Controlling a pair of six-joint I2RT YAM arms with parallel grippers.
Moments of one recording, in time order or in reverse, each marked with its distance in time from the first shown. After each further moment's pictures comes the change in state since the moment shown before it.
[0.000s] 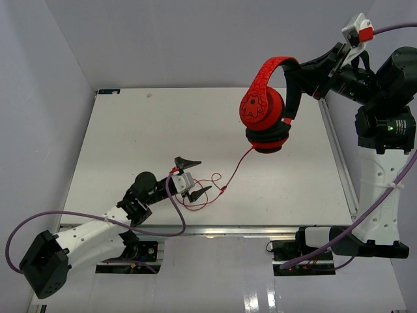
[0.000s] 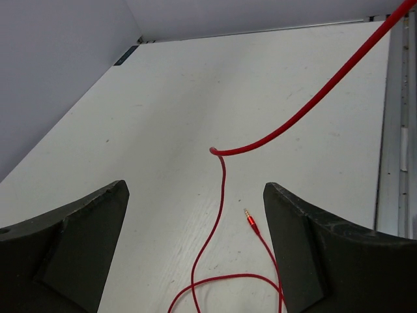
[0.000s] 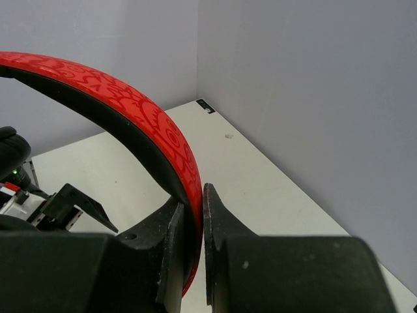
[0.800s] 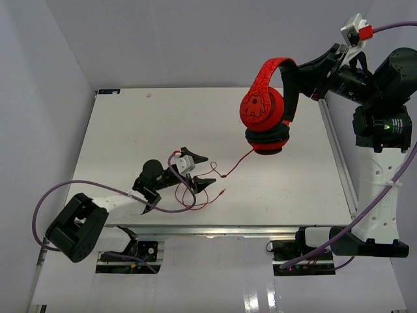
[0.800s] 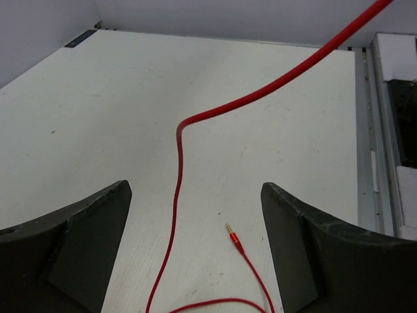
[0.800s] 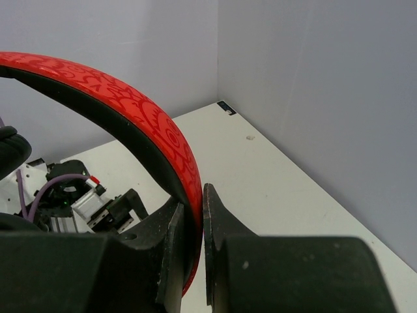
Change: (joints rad) left arm 0.152 0.406 0.029 0.398 0.249 -0.248; right arm -0.006 -0.007 -0.040 0.065 -0.049 0.097
